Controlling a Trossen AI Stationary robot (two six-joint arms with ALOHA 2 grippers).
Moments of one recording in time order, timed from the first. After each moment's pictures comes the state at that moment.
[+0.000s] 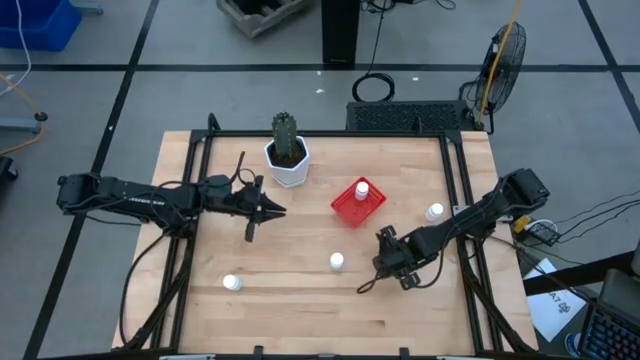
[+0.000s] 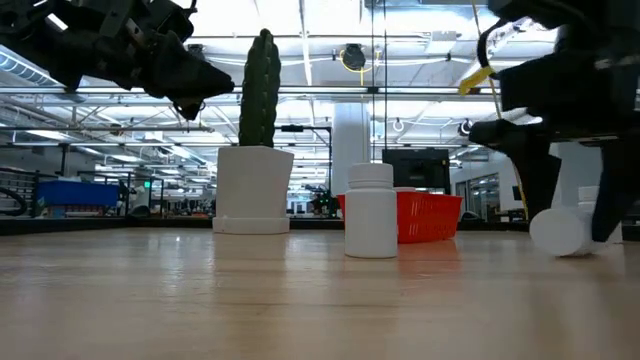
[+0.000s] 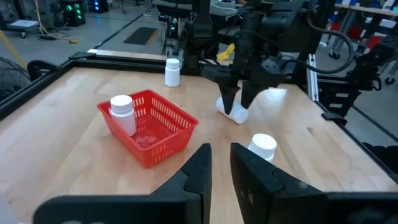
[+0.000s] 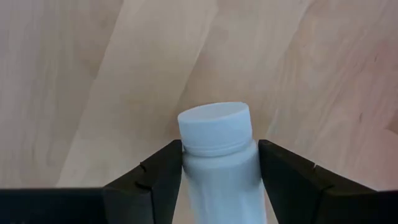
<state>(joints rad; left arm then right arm) 0.10 0.98 0.34 0.45 0.21 -0.07 0.43 1.61 0.84 -0.65 0.09 0.00</state>
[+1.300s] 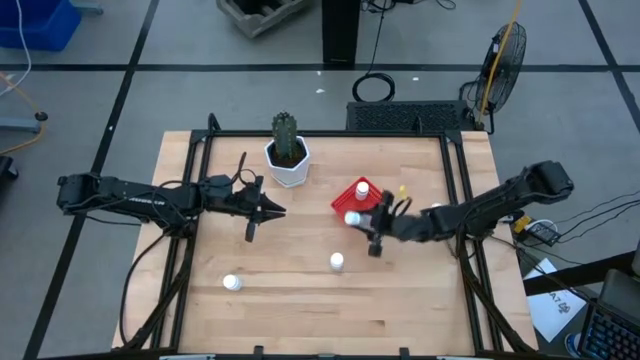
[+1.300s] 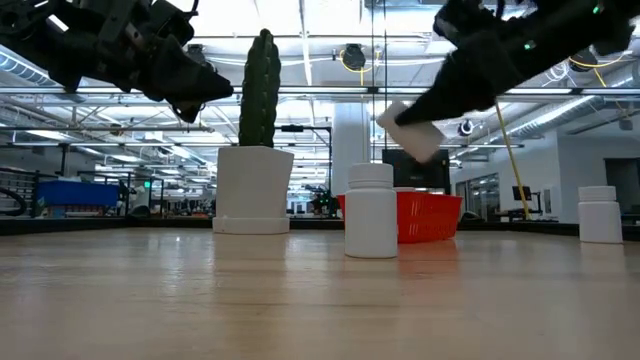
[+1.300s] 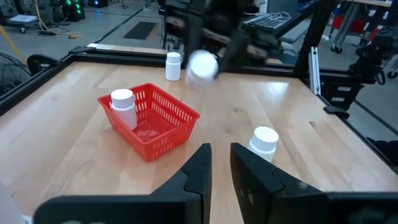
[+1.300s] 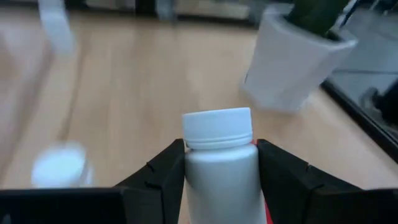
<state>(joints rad) 0.10 0.98 0.34 0.42 0.21 -0.06 0.24 1.31 0.54 0.31 0.53 0.08</state>
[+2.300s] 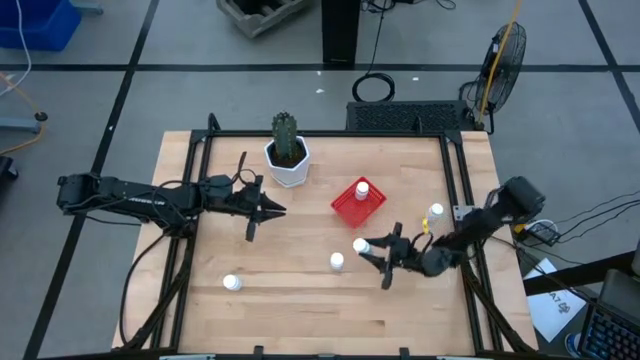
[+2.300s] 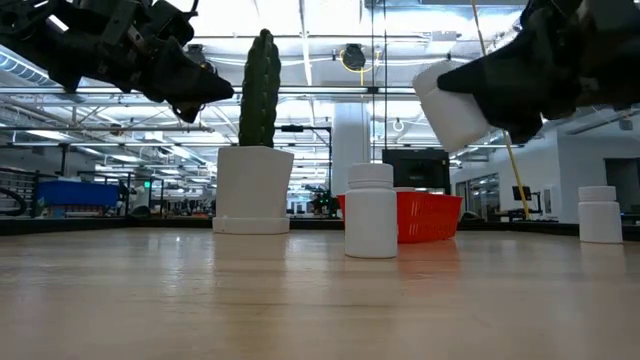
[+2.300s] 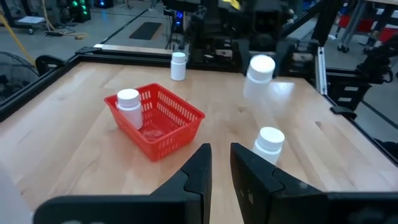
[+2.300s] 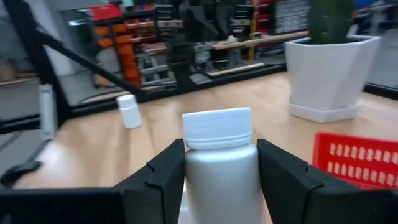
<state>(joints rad) 0.11 0.98 0.34 0.42 0.19 -0.06 0.62 1.68 0.33 1.25 0.90 0.24</state>
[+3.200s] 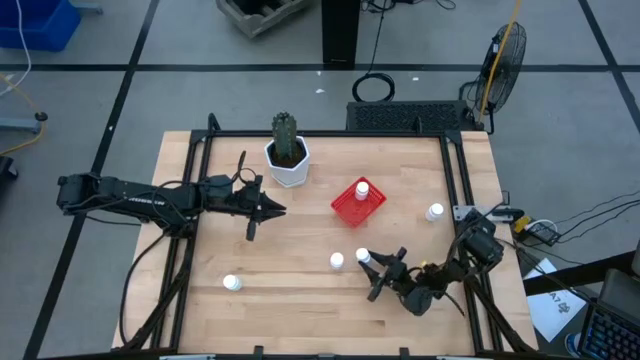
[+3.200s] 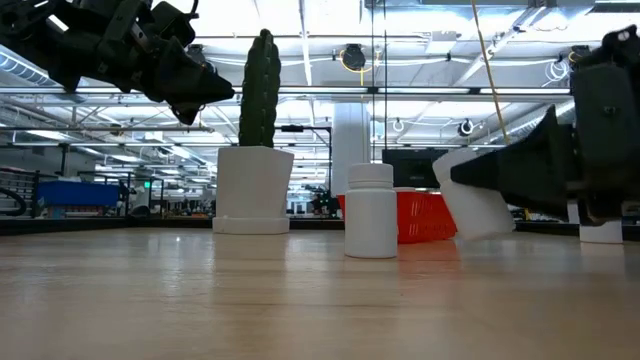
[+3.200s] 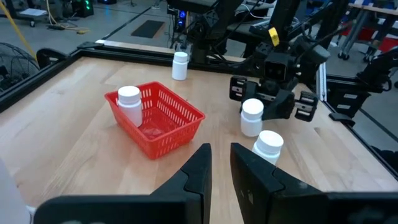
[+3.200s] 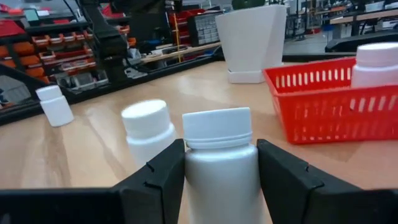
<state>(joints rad) 0.11 0.98 0.34 0.42 0.18 -0.10 0.79 2.19 0.57 1.33 1.42 0.49</state>
